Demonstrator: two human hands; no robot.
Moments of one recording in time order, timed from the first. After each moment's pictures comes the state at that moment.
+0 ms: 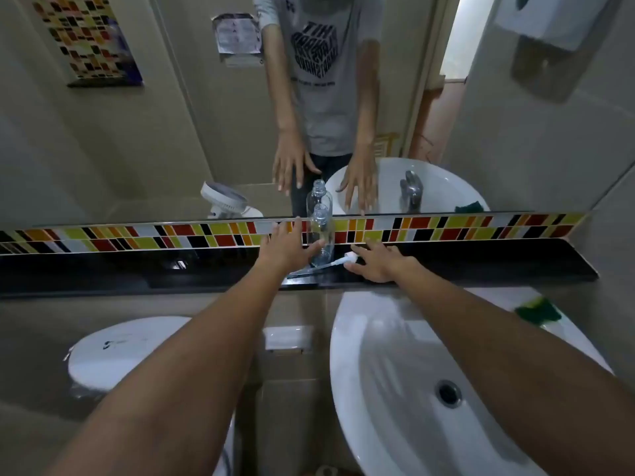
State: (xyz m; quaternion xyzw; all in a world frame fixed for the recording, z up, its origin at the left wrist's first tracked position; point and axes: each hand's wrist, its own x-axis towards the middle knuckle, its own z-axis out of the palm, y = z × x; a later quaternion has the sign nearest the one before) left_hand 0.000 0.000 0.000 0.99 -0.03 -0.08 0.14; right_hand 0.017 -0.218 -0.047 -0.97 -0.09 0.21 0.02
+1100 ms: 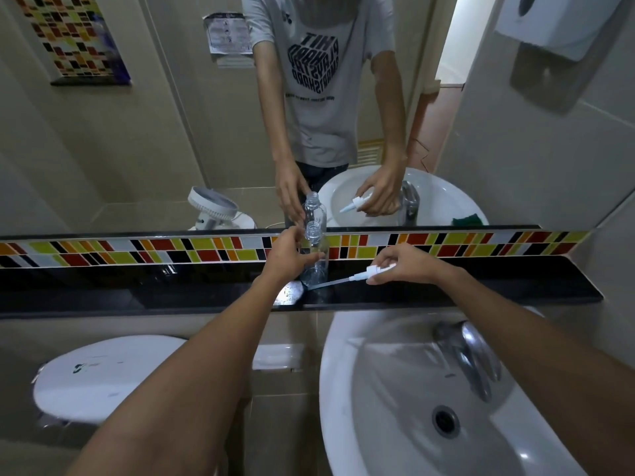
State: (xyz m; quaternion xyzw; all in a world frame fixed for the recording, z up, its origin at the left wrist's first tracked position) left_hand 0.051 -0.019 -0.032 0.89 -0.01 -0.05 0.46; right_hand 0.042 -0.295 -0.029 -0.93 -0.08 0.19 0.31
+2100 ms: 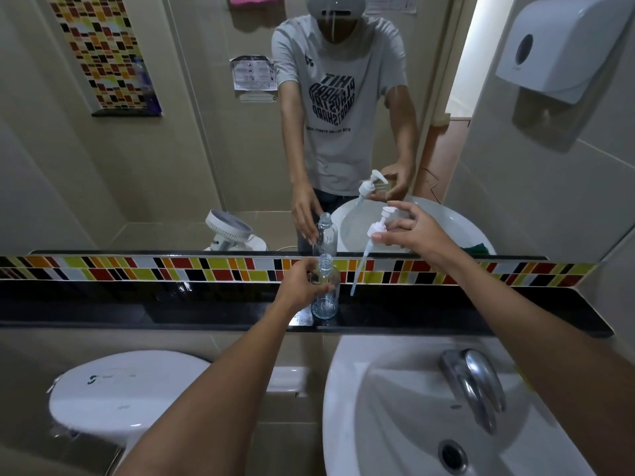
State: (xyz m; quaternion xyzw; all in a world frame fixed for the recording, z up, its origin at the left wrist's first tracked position) left_hand 0.025 -0.026 -0.023 0.84 0.01 -0.08 0.53; right_hand 0.048 -0.285 0.066 -0.80 -0.06 0.04 0.59
